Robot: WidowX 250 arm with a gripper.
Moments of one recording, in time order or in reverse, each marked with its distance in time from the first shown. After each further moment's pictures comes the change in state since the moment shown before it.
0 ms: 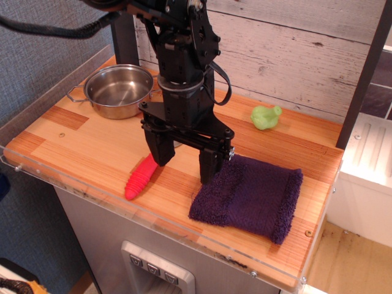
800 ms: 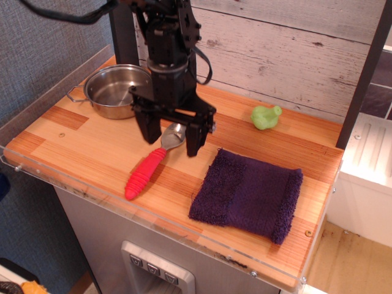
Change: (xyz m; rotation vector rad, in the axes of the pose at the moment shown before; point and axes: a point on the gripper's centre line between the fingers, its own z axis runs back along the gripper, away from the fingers) arm 0.038 0.050 -0.014 0.037 0.007 0.101
